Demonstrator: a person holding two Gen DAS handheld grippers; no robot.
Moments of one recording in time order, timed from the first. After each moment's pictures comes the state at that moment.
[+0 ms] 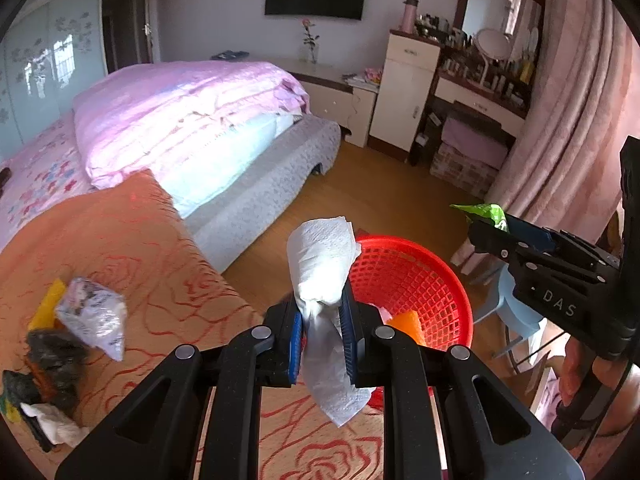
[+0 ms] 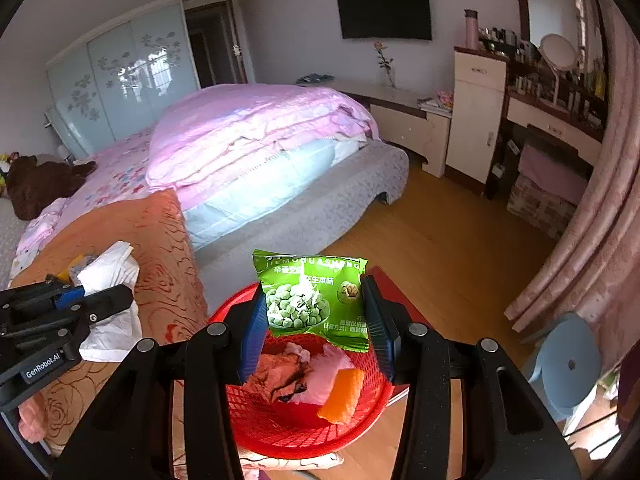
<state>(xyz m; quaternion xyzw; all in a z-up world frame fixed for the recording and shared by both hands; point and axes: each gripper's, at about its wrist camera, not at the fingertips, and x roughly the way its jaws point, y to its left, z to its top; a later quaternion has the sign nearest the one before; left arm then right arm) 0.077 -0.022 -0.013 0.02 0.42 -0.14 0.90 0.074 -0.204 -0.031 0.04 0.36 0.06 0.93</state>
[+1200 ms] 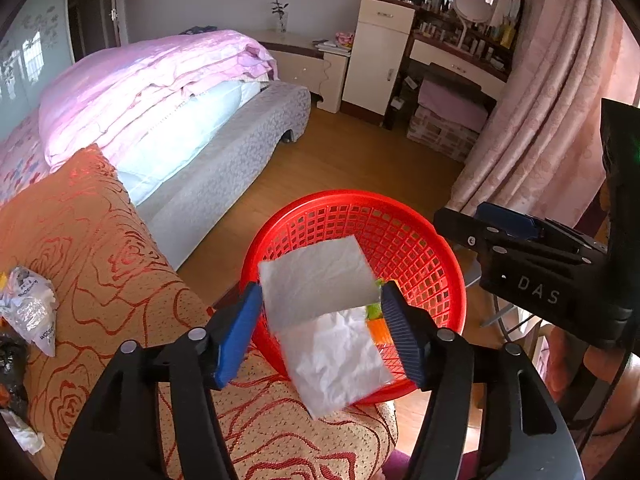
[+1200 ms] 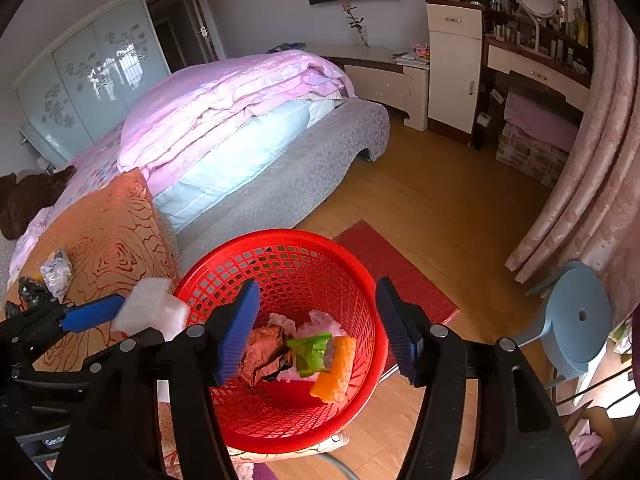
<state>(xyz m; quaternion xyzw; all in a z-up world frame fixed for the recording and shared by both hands) 0.086 -0.050 -0.061 0.04 0.46 -0.19 0.87 0.089 -0.221 -0.074 0.09 0.42 0.03 0.90</state>
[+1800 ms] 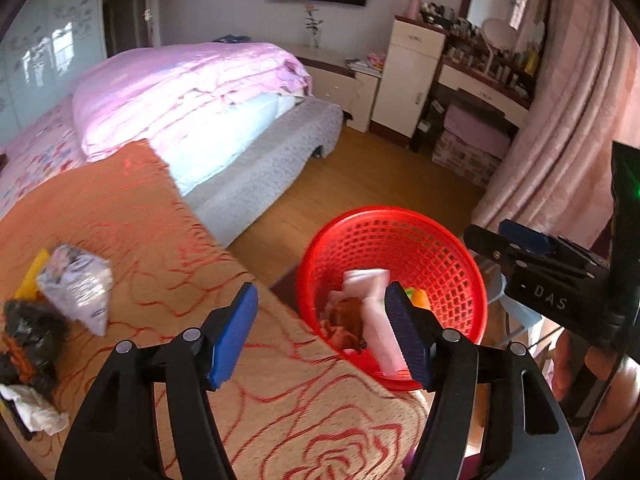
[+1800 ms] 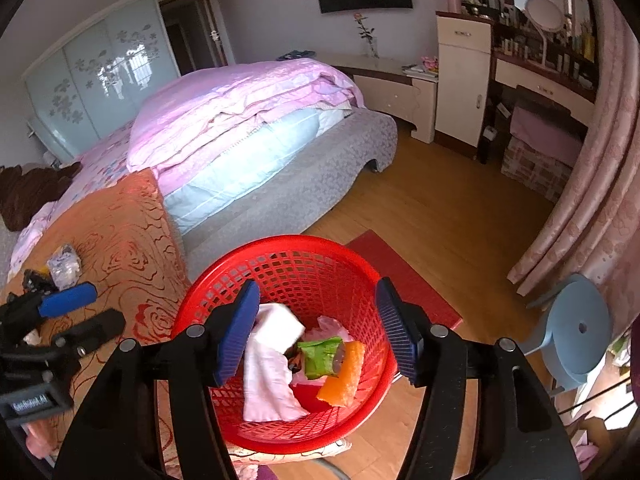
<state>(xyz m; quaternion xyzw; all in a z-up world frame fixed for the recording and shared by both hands) 0.072 -0.008 -0.043 0.01 0.43 -0.14 0.89 0.082 -0.206 -0.067 0.06 0.40 0.05 0.91</state>
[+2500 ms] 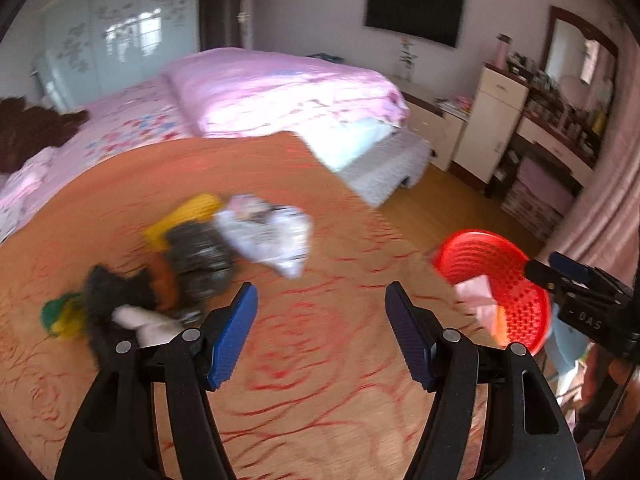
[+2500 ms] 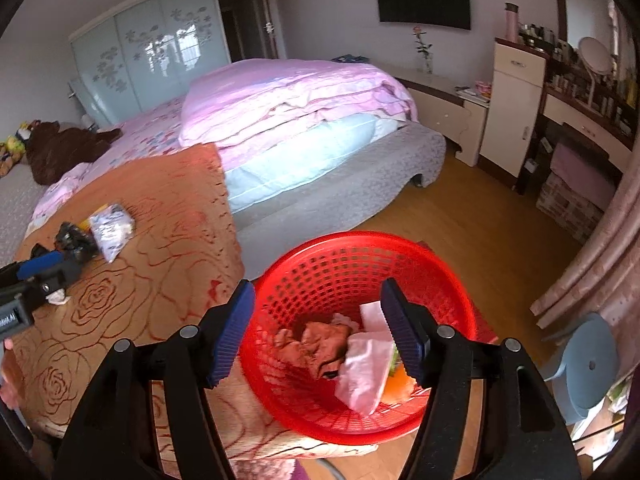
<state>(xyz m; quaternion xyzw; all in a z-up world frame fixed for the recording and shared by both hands) 0.017 0.115 -0.022 -0.04 0.40 0.02 0.92 0.065 -0.138 -0.058 0.01 0.39 0.13 0.91</state>
